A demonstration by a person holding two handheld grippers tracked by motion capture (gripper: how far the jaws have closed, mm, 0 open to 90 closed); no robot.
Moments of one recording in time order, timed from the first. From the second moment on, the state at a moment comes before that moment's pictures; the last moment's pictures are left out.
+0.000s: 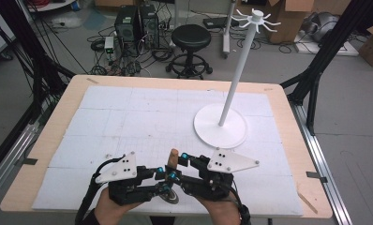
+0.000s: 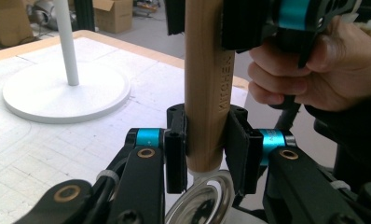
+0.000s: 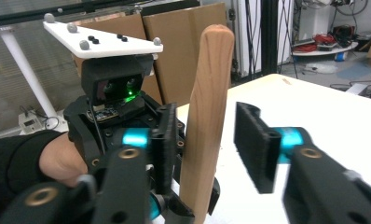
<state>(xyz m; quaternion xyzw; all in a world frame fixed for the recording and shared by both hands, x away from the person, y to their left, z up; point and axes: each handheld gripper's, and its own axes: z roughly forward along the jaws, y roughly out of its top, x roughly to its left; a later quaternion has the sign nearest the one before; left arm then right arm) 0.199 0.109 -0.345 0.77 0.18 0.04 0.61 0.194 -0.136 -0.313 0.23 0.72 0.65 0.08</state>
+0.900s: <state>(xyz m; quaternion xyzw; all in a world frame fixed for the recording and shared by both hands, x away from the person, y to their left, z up) 0.220 0.192 -0.380 0.72 0.27 0.13 0.63 0.279 -0.184 -0.258 0.24 0.71 0.65 0.09</state>
